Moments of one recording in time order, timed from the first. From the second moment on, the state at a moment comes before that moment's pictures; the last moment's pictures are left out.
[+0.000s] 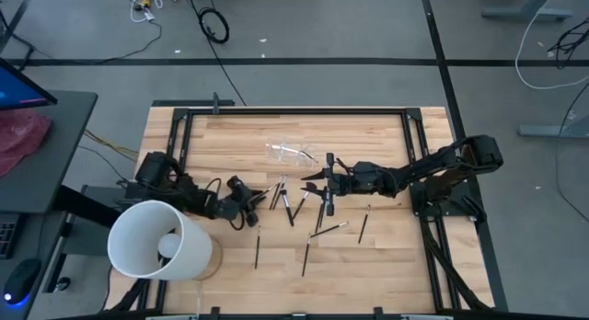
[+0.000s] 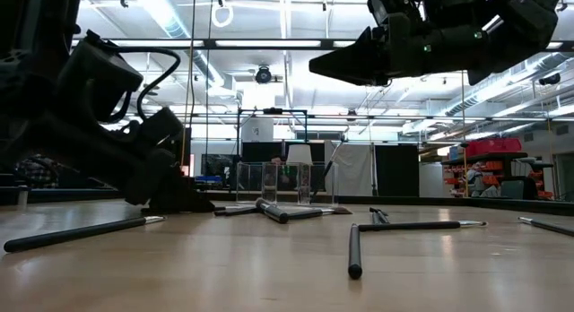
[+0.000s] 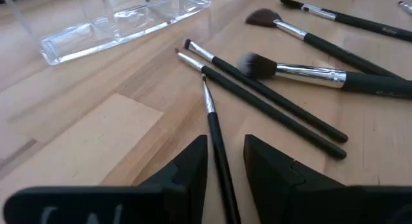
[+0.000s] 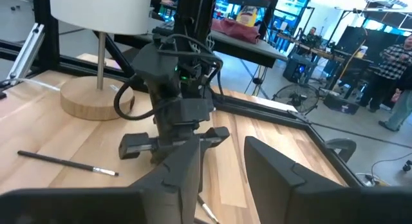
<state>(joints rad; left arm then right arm) -0.26 1.95 0.23 1.09 -0.69 -0.42 0.06 1.54 0.58 0.87 0.09 -0.27</state>
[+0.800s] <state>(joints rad) -0.22 1.95 0.22 1.19 -0.61 -0.35 0.08 1.85 0.81 0.72 -0.04 -0.26</state>
